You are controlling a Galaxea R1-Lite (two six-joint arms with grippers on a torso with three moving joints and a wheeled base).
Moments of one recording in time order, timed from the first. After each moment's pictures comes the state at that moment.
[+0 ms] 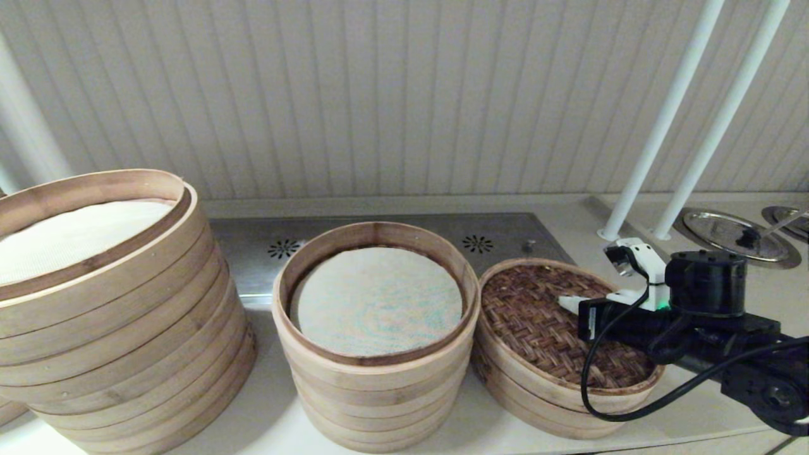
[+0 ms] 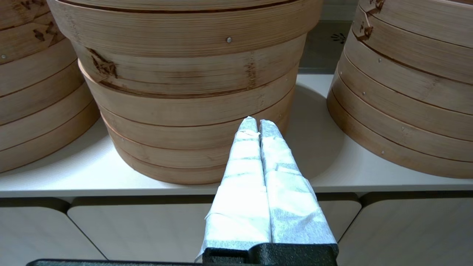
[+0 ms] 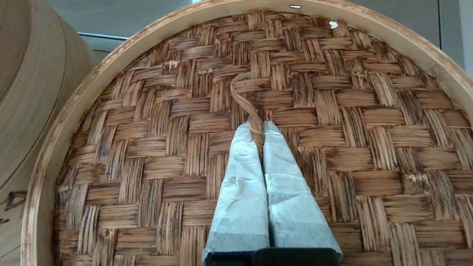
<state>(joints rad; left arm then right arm) -0.01 0.00 -0.01 0.00 0.00 -0.01 0.17 1.74 -0.50 -0.87 0.15 0.05</state>
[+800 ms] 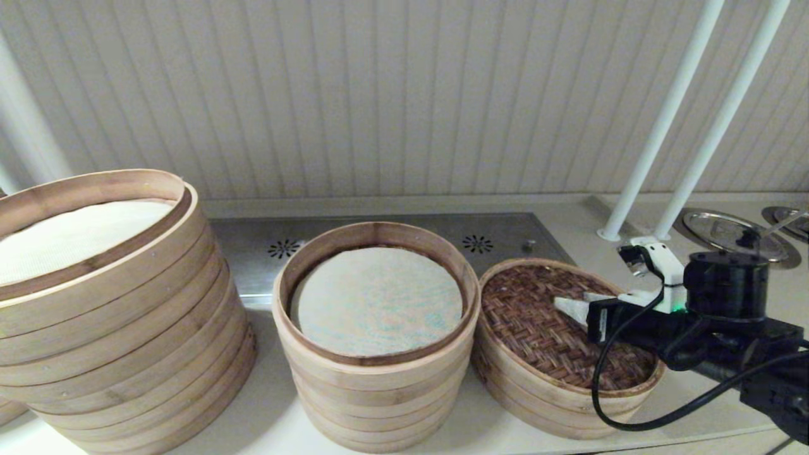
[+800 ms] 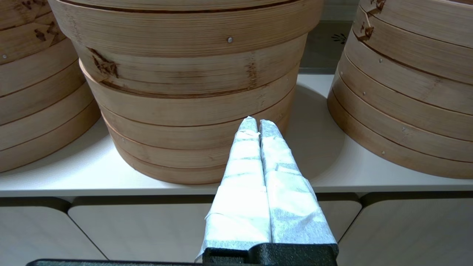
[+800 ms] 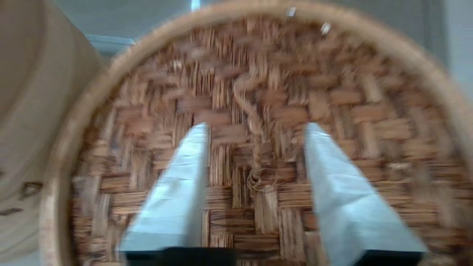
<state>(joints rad) -0.01 0.00 -0.01 0.00 0.00 -0.01 0.17 1.68 -0.46 -0.87 0.15 0.05</state>
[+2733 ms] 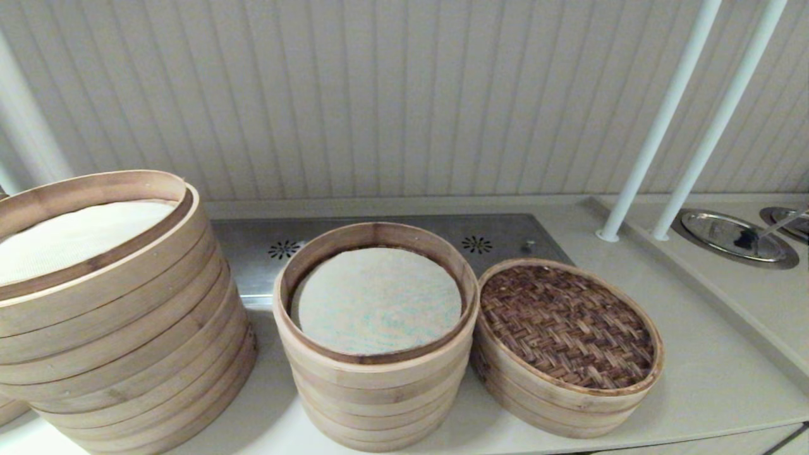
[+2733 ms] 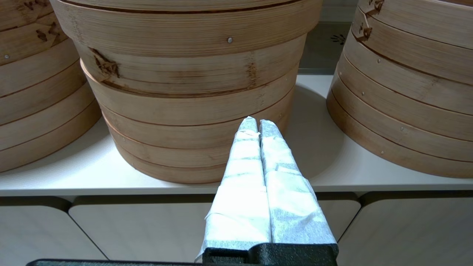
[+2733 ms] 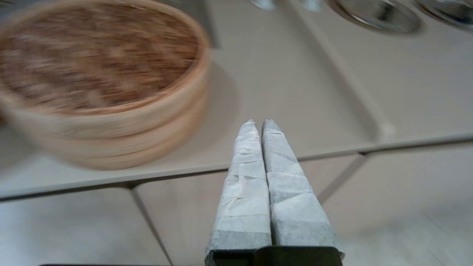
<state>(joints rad) -0.01 0.00 -0.01 0.00 0.00 -0.01 0.04 0.29 -0.23 0.06 -0.21 -0.07</state>
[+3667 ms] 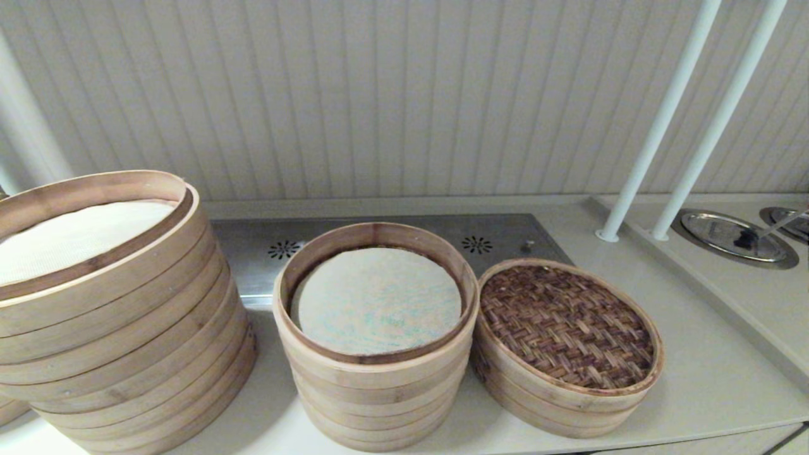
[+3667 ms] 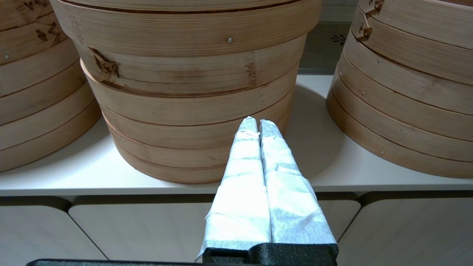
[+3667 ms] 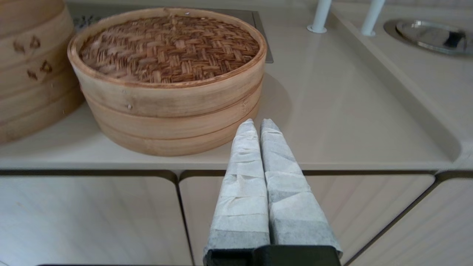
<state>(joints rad) -0.01 0.00 -0.01 0.00 0.00 -0.01 0.00 0.00 0.00 0.00 0.00 -0.02</state>
